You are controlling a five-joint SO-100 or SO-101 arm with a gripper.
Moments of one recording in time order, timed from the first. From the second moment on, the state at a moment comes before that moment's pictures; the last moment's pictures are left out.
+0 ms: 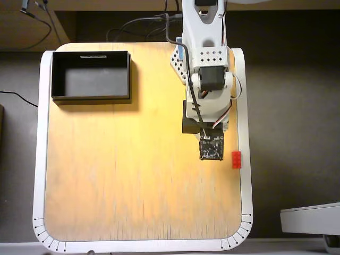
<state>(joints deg) -3.4 129.6 121.5 79.4 172.9</state>
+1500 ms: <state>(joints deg) -18.1 96.6 113.1 69.0 161.8</state>
